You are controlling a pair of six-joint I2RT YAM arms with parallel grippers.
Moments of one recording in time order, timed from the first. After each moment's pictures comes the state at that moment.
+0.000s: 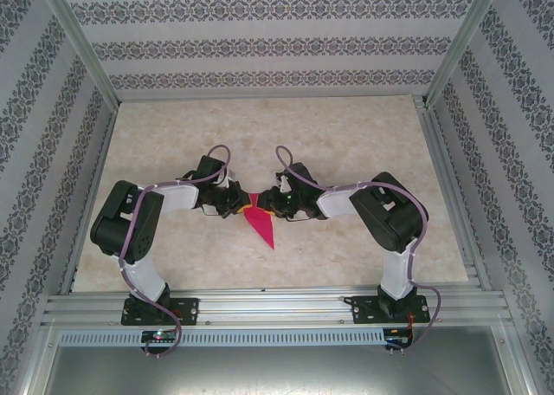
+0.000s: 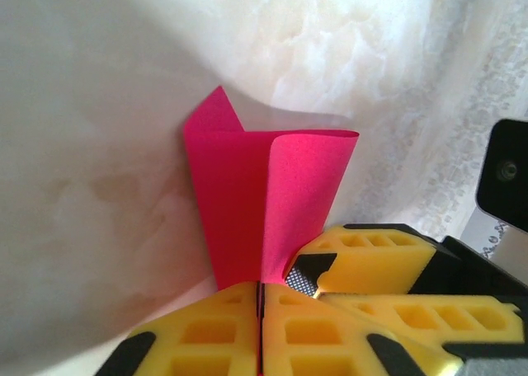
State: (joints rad) left arm -0.31 1.75 0.85 -0.12 0.63 -0.89; right arm 0.64 1.91 0.90 0.24 -0.53 0.98
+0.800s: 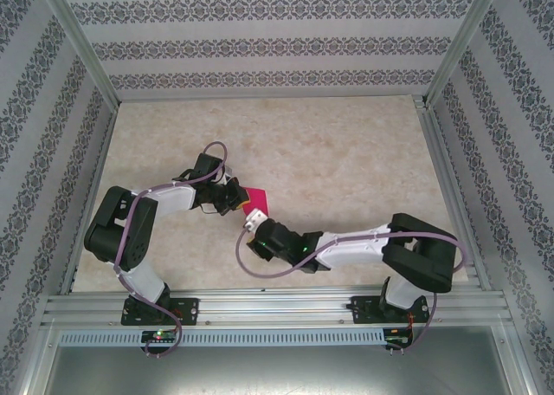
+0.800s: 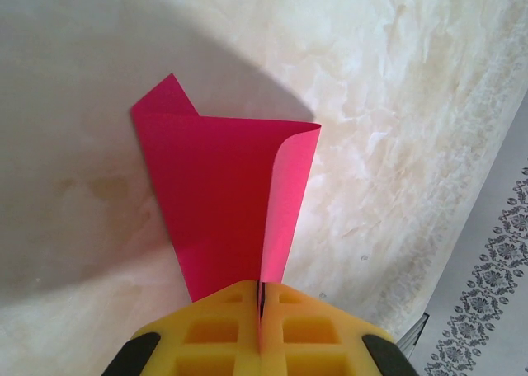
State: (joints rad) left arm -0.31 1.69 0.84 -0.12 0.58 -0.92; right arm 1.18 1.63 0.73 0.14 0.32 0.15
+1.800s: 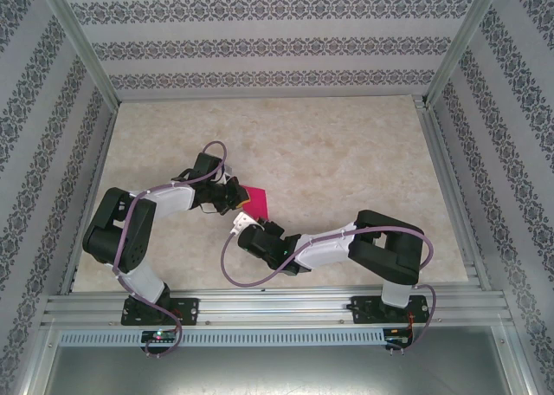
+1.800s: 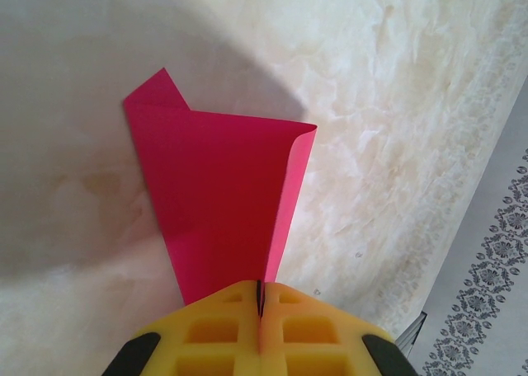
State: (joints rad) left arm -0.31 1.68 0.84 -0.13 0.58 -0.92; right arm 1.22 1.81 0.84 0.17 0.60 -0.03
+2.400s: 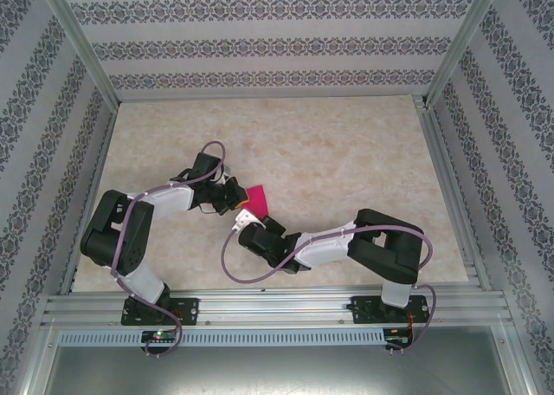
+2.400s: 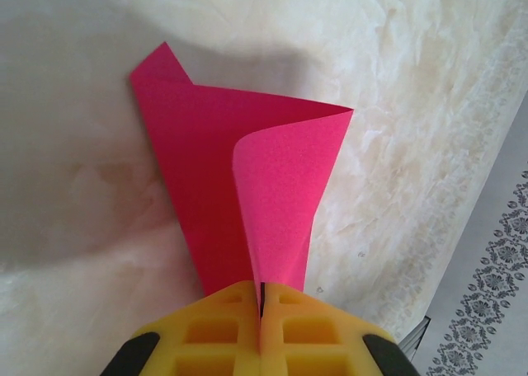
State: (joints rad) left arm -0.31 1.65 0.84 -0.16 0.56 -0.92; right arm 1.19 1.82 0.84 0.16 0.60 0.01
